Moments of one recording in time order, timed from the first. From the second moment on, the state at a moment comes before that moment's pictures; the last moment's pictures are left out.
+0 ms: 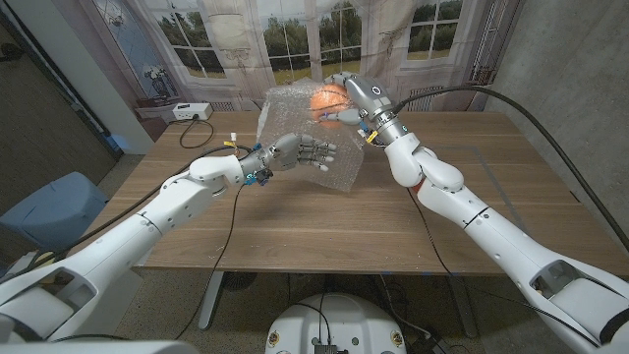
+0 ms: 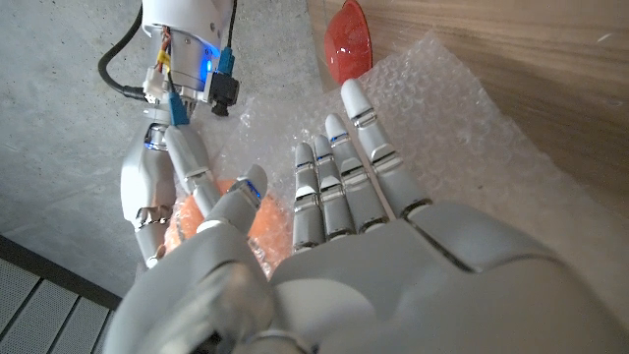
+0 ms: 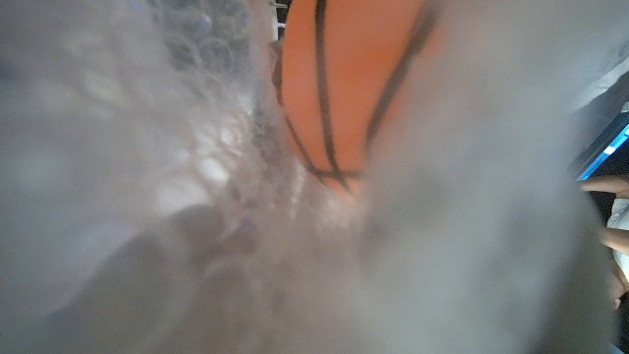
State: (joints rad) left arm 0.73 0.76 0.52 -1.63 -0.71 0.03 -0.52; left_hand 0.33 0.13 0.71 -0.14 0.20 0.56 0.12 0.19 0.19 0.56 0.09 0.22 0.20 0.67 -0.01 0.19 0.17 0.66 0.04 0.66 0.20; right arm -0.69 -0.49 -0.58 -1.69 -0.83 0.13 -0.42; right_hand 1.04 -0.19 0.09 -0.04 0.21 0.61 -0.10 0.56 0.27 0.60 0.10 0.73 0.46 0.64 0.20 0.75 0.96 0.80 -0.07 1.16 0.25
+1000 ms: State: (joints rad) left arm 0.76 0.74 0.51 -1.65 -0.64 0.07 -0.34; left_hand 0.41 0.19 0.74 -0.12 0.21 0.17 0.03 0.17 0.18 0.24 0.04 0.18 0.20 0.19 0.04 0.17 0.18 0.19 0.15 0.48 0.19; right arm -0.67 -0.53 -0.53 -1.69 -0.48 0.35 -0.10; right_hand 1.05 -0.19 0.09 -0.04 0.21 0.63 -0.10 0.54 0.26 0.60 0.10 0.71 0.46 0.64 0.19 0.70 0.98 0.76 -0.03 1.20 0.21
